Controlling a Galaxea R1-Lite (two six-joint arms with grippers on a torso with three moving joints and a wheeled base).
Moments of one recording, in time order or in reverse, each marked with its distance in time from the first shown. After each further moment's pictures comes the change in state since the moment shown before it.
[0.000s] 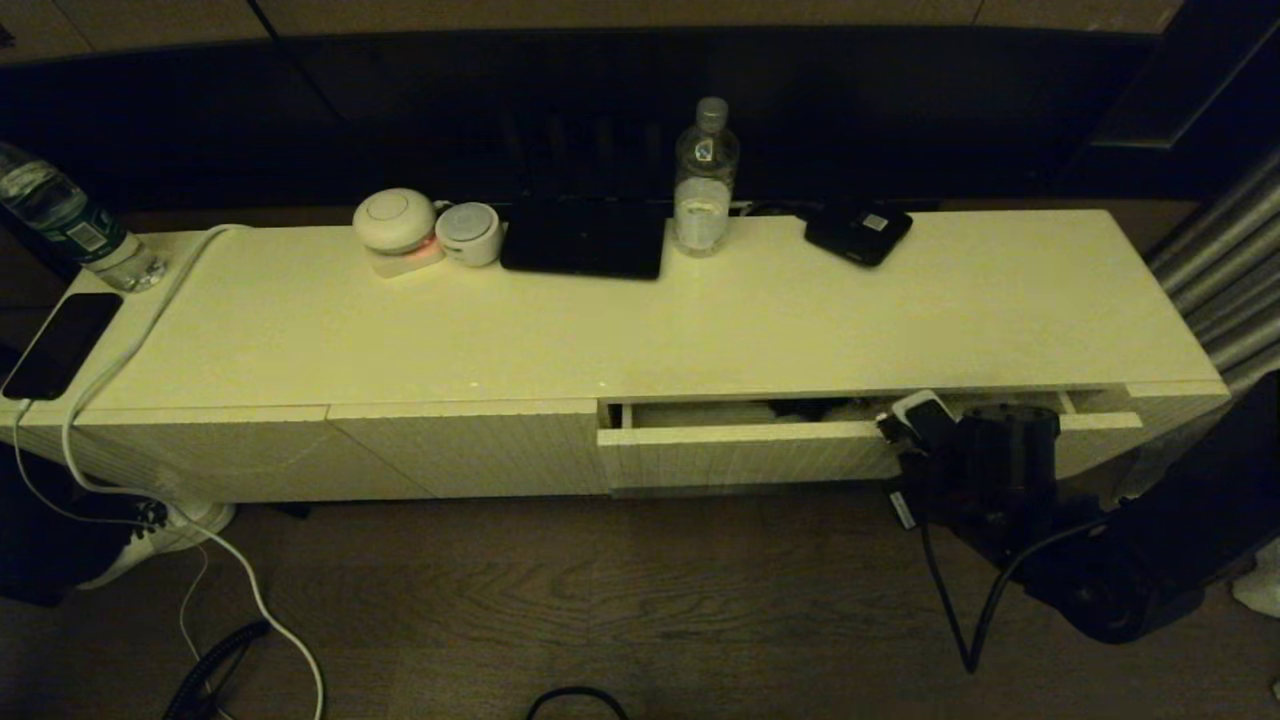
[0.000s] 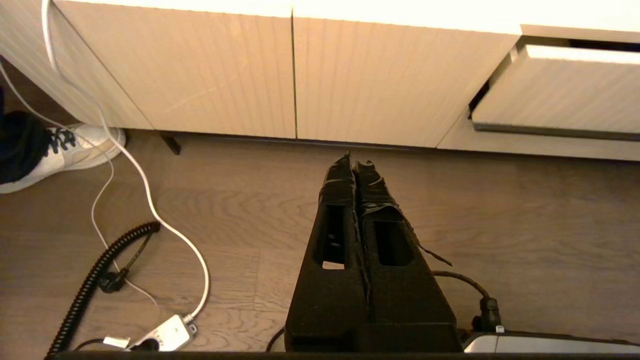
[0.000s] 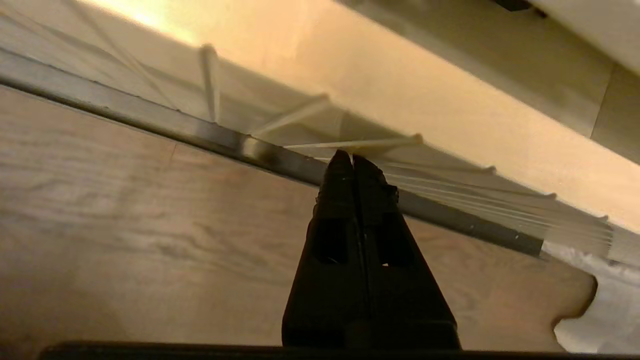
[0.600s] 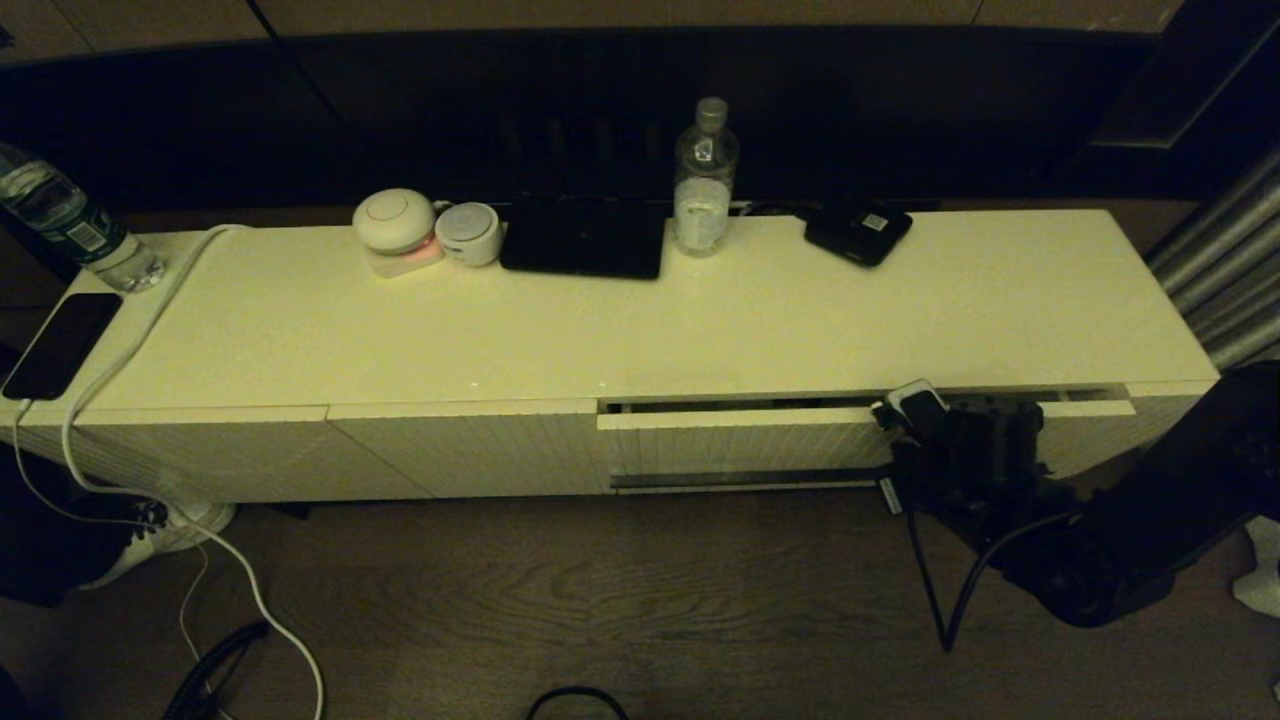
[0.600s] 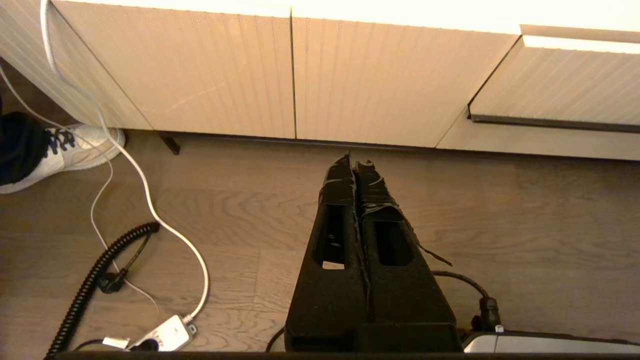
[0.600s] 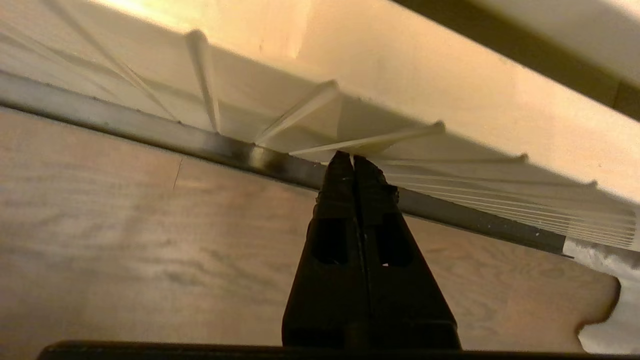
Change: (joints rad) left arm 0.000 0.000 0.000 0.000 0.000 0.000; right arm 0.001 0.048 -0.063 -0.021 -0.002 0.046
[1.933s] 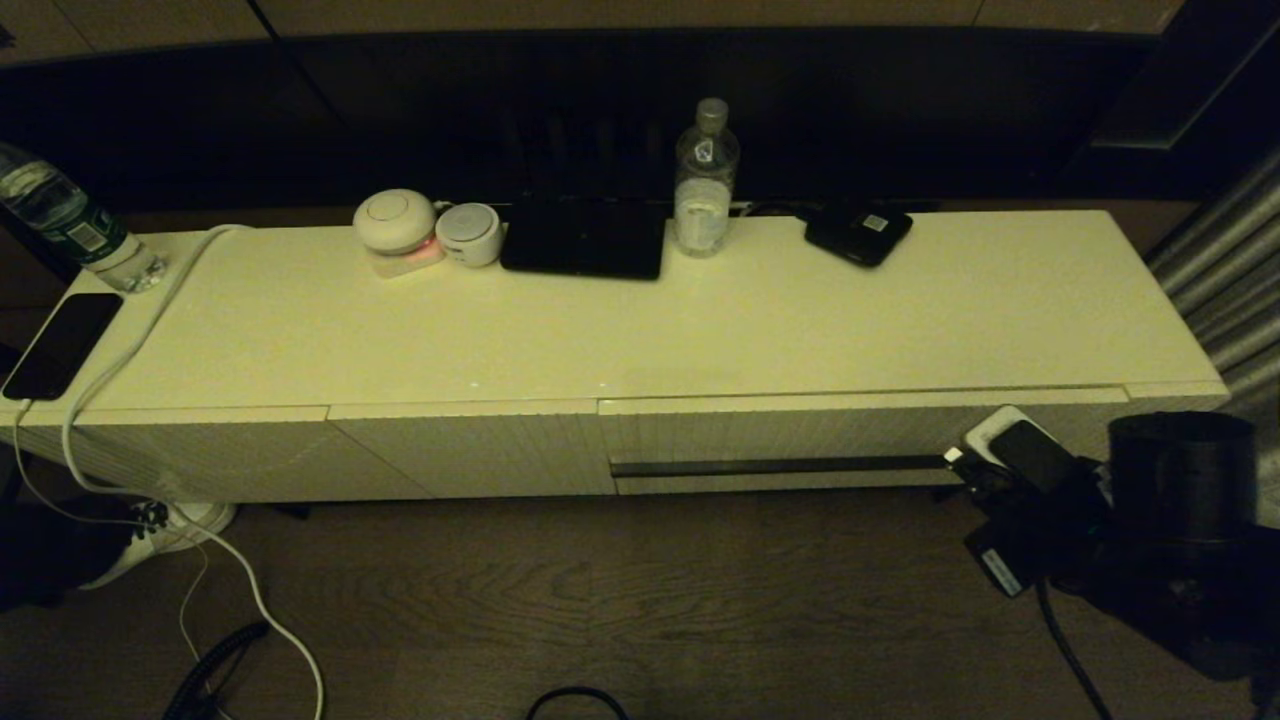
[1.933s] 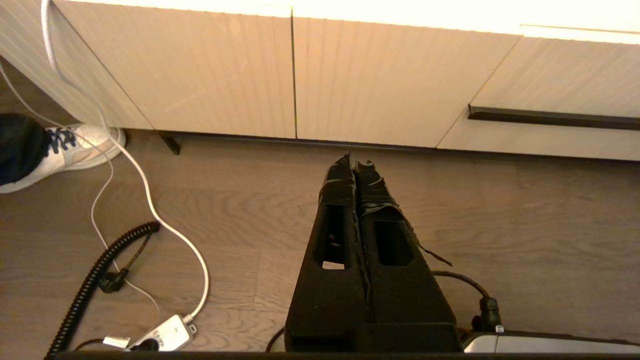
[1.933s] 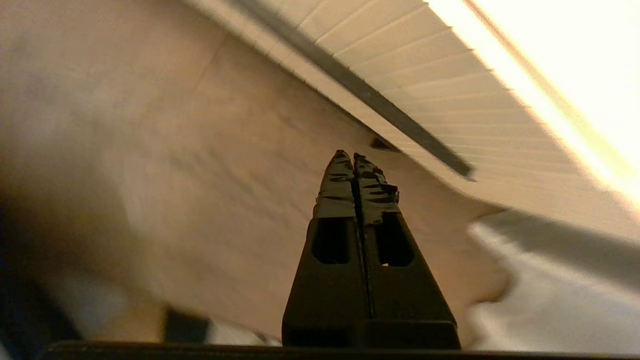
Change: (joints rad) left arm 0.000 0.000 0.000 0.000 0.000 0.000; right arm 0.101 -0.563 0.311 0.350 -0.009 -0.182
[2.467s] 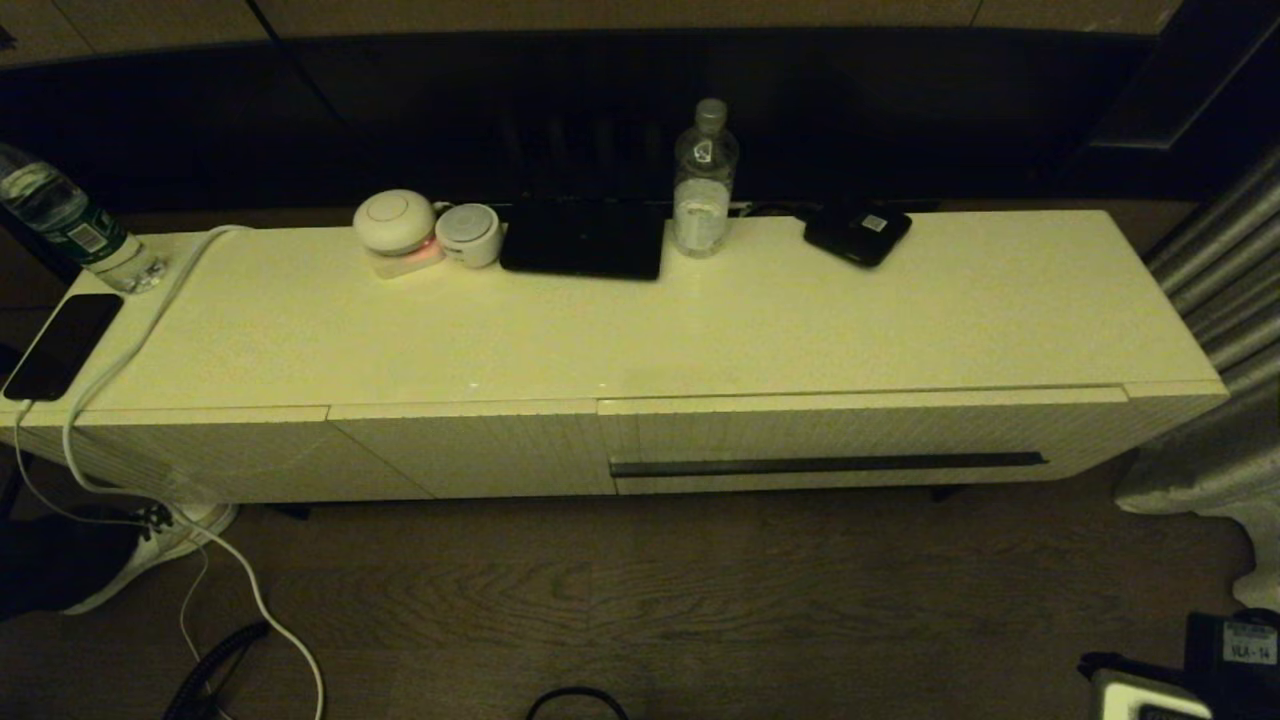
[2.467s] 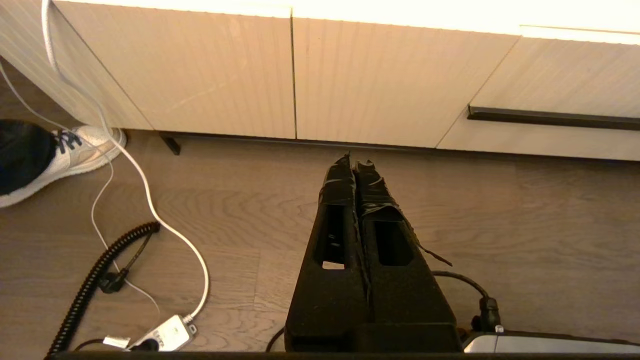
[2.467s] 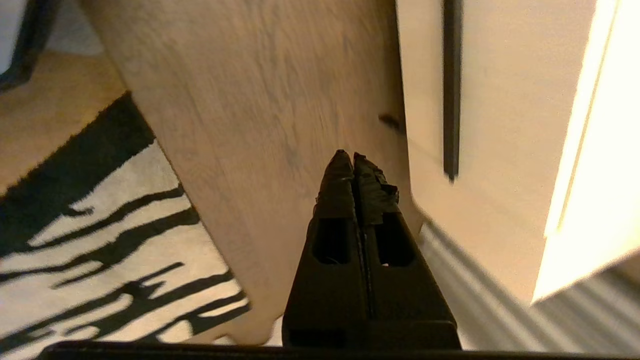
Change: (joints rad) left arm 0.000 0.000 0.000 0.000 0.000 -0.001; right arm 0.107 -0.462 0.135 0.581 0.079 -0.567
